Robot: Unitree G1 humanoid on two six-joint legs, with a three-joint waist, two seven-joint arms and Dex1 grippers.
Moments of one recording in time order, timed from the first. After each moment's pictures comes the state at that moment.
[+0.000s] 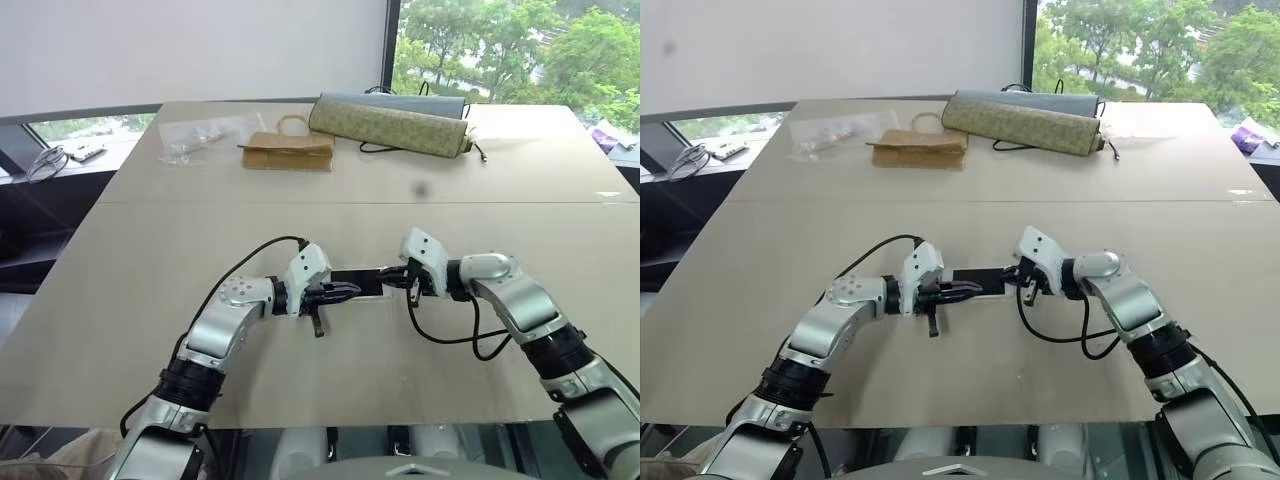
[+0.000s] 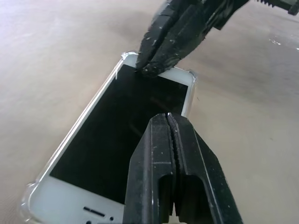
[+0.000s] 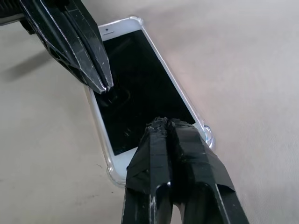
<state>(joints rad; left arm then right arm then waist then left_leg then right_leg) -0.31 0.48 -0.22 0.01 -0.26 0.36 -1.03 -0.44 -0.49 0.33 -0.04 0.16 0.54 0.95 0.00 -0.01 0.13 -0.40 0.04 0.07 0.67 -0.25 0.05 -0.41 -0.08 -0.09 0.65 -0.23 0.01</state>
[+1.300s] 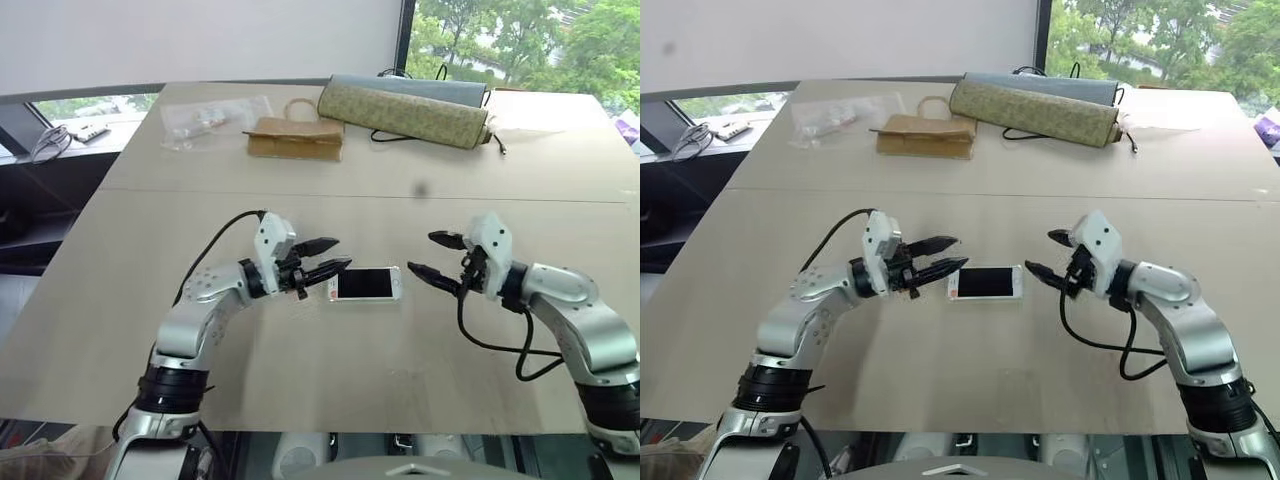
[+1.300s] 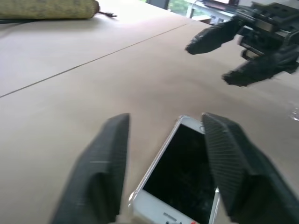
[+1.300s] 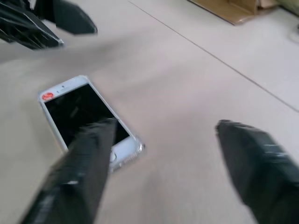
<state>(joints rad) -0.22 0.50 0.03 -0.17 -0.47 0.40 -0.96 -0.15 -0.54 -0.02 -0.41 0.33 0.56 0.79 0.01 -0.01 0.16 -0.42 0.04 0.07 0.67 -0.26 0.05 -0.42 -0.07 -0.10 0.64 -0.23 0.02</state>
